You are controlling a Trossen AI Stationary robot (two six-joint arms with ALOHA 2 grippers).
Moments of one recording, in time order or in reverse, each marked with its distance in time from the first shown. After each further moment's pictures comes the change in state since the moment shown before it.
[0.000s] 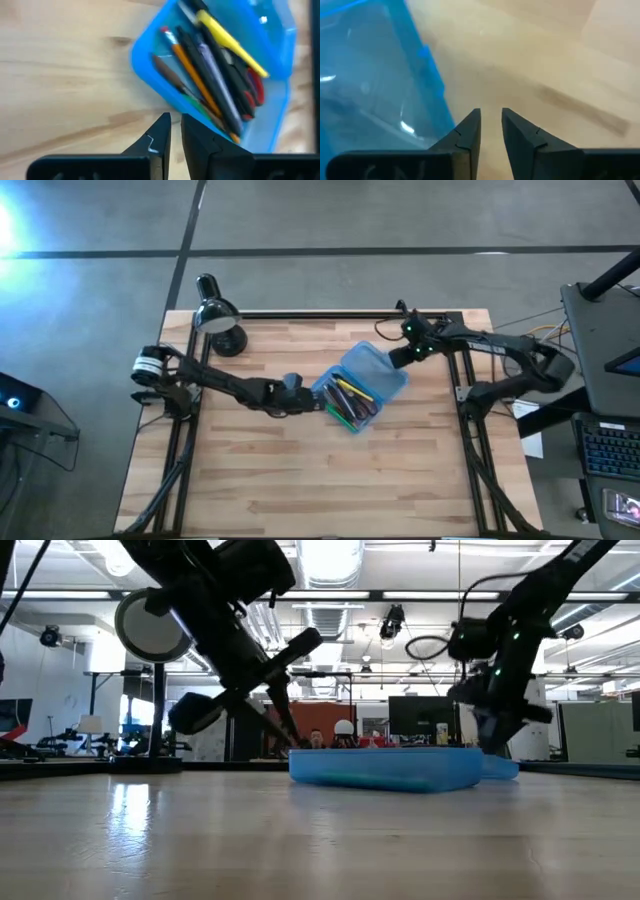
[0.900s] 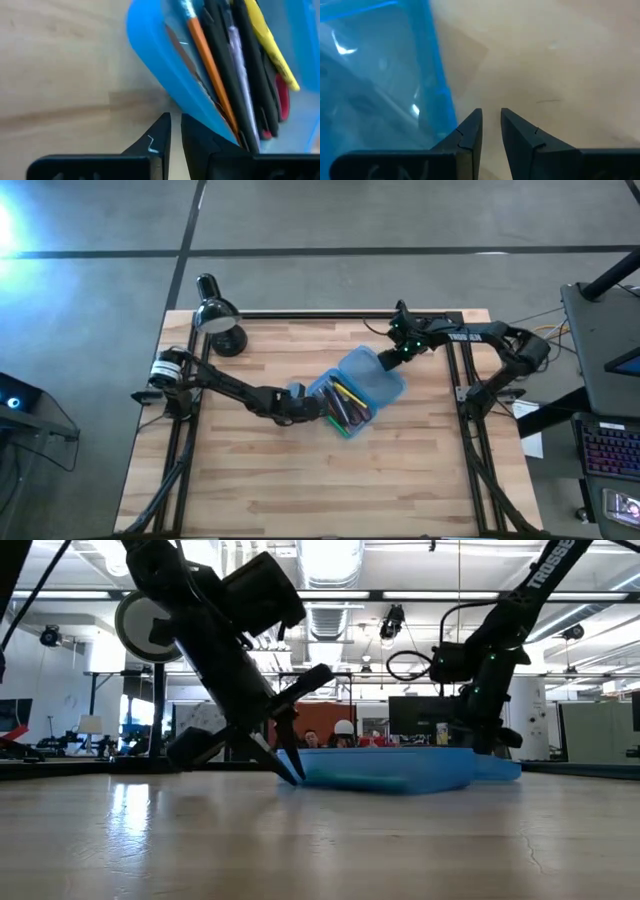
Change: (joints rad) left arm -0.025 0.133 0.002 0.112 0.028 -0.134; right arm -0.022 0.262 0.069 0.158 -0.202 -0.107
